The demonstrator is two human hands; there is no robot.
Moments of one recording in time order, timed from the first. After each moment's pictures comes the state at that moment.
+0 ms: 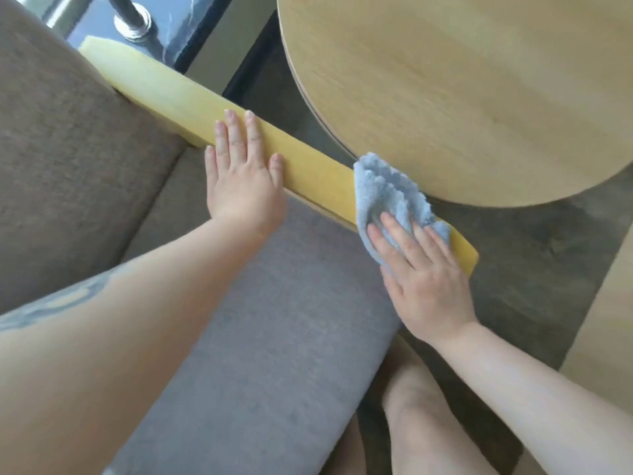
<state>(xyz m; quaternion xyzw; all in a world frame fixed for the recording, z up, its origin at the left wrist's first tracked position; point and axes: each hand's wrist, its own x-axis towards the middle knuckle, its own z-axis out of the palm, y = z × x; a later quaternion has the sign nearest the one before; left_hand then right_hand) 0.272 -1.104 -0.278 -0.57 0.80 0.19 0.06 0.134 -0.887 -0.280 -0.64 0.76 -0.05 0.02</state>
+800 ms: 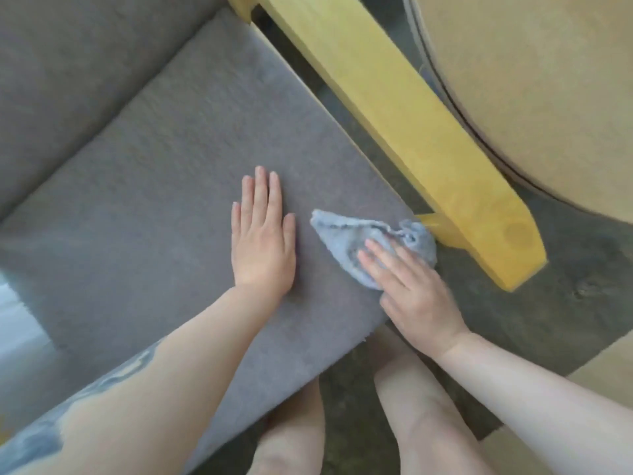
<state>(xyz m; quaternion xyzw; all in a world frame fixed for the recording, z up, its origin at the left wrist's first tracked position) 0.333 -0.938 -0.370 -0.67 0.70 0.24 -0.01 0.121 -0.839 -0.364 -0.79 0.58 -0.09 0.18</state>
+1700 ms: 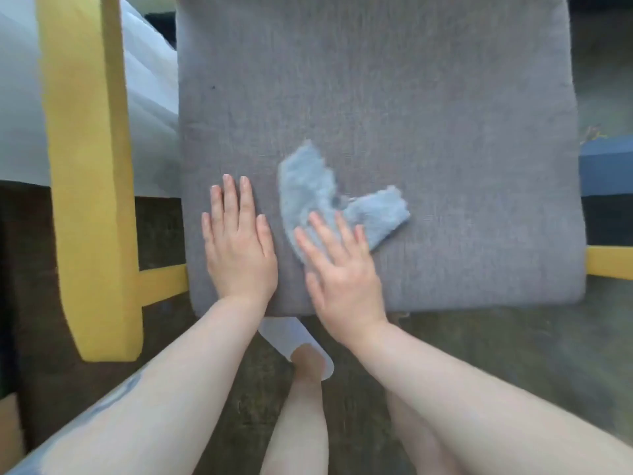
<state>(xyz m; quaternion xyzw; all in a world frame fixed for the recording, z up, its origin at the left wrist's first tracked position) 0.482 -0.724 -0.381 -0.90 0.41 0.13 -0.05 0.331 -0.763 -0.375 -0.89 0.38 -0.08 0.22</state>
